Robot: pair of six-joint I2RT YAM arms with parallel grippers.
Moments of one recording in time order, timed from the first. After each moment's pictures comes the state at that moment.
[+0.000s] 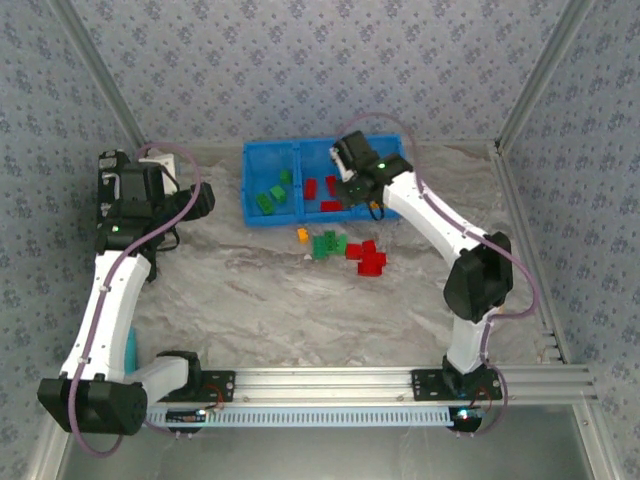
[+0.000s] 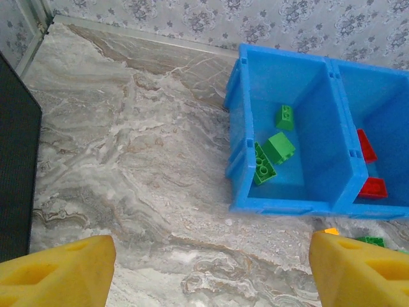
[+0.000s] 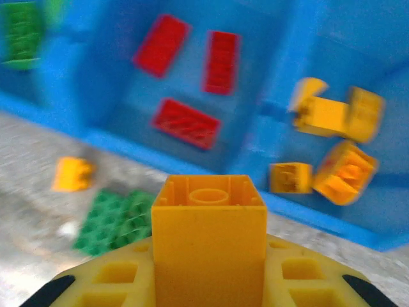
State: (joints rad) left arm -0.08 1.10 1.21 -0.73 0.02 -0.26; right arm 0.55 1.85 1.77 -0.90 0.18 0.08
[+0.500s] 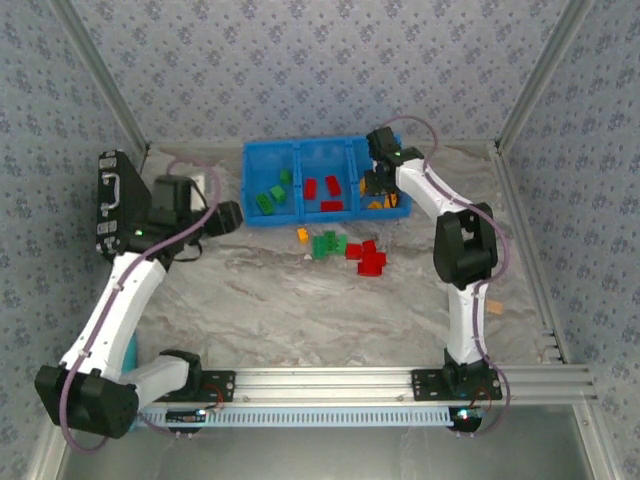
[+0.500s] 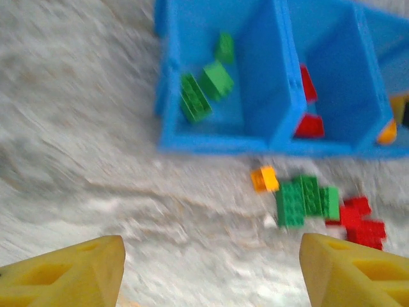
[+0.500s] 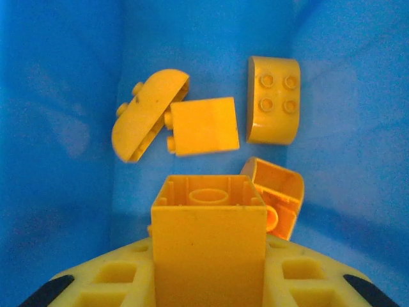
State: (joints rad) left arm -0.26 1.10 1.09 -0.74 0.12 -0.43; right arm 0.33 2.12 1.83 -0.77 0.18 0.14
